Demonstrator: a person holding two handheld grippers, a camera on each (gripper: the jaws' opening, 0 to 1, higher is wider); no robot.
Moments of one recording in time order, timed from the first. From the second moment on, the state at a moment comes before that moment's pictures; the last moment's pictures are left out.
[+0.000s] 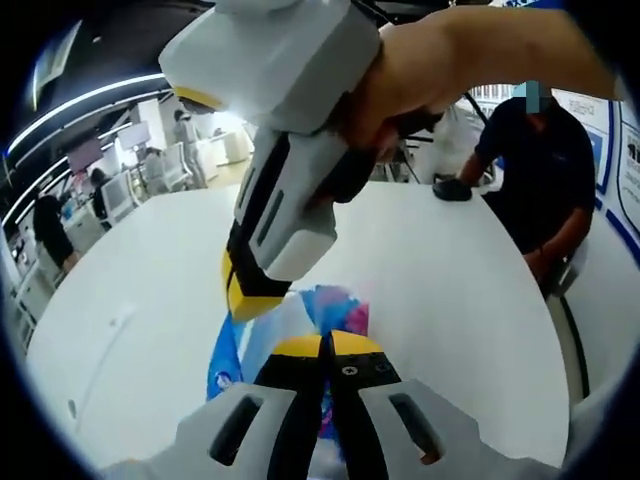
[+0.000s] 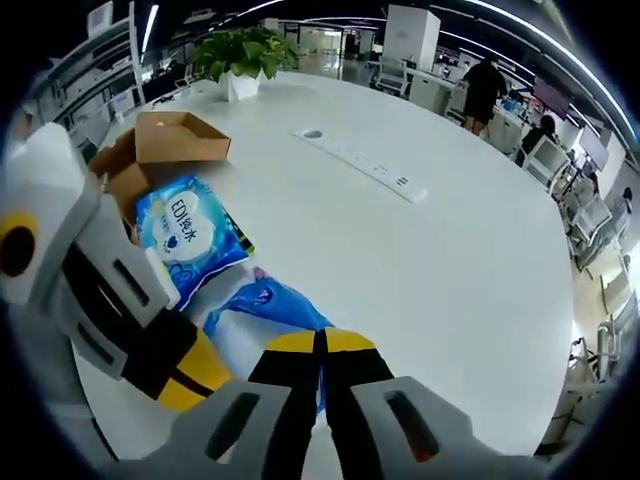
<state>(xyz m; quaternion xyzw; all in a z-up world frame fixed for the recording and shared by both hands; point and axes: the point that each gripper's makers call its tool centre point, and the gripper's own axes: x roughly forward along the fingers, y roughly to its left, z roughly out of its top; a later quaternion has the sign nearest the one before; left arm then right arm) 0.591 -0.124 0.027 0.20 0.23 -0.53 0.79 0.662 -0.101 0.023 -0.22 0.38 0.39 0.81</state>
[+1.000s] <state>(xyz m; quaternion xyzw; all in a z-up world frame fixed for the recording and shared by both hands) 0.594 -0.107 0.043 0.22 0.23 -0.52 0.80 0.652 -0.104 0.037 -0.25 0.36 0.37 0.82</state>
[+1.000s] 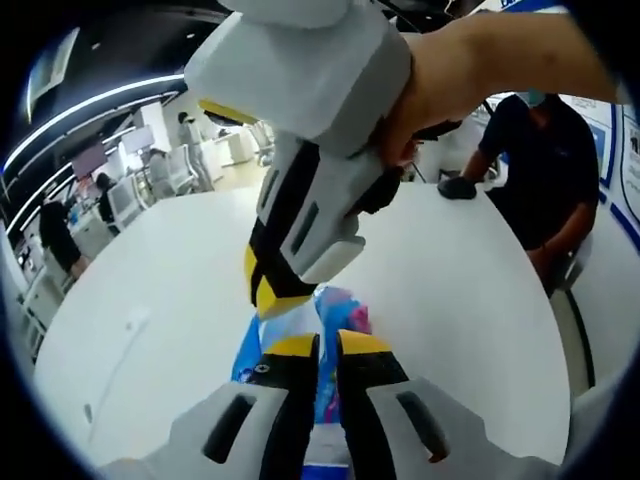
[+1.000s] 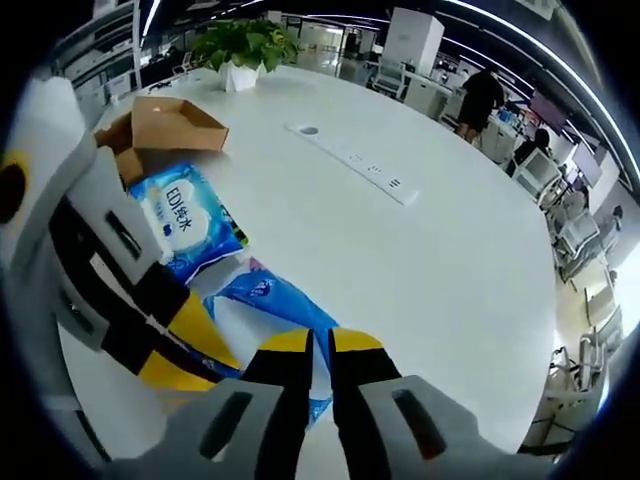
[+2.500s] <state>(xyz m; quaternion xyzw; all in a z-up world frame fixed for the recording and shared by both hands) 0.510 0.112 0.140 0.13 0.27 -0.45 0.84 0.525 -0.056 0.128 -0.19 0.32 0.33 0.87</state>
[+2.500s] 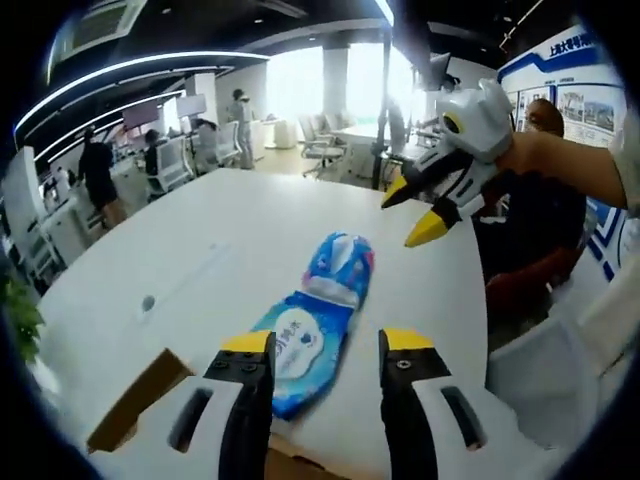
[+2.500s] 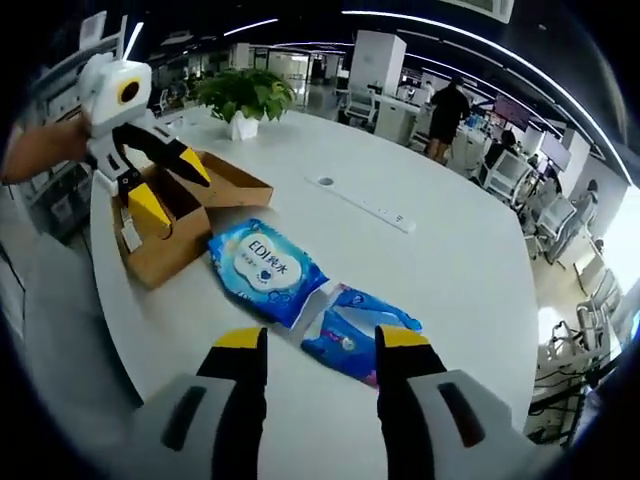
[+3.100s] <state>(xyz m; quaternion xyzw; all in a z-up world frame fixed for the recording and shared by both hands) 0.459 0.241 0.164 0.09 0.27 -0.39 0.88 0.462 -0.008 0.157 -0.15 0.30 0.31 0.89</state>
